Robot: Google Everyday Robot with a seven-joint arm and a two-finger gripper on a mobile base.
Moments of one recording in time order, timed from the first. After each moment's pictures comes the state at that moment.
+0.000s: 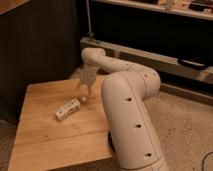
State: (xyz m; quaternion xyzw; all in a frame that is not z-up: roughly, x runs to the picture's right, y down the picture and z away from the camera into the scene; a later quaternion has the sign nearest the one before) arm -0.138 0.024 0.897 -0.35 0.29 0.78 0.43
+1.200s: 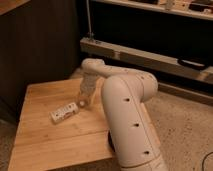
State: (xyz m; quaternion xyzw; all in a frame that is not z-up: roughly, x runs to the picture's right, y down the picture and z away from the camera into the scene) arm -0.138 0.077 0.918 -0.36 0.32 0.78 0.40
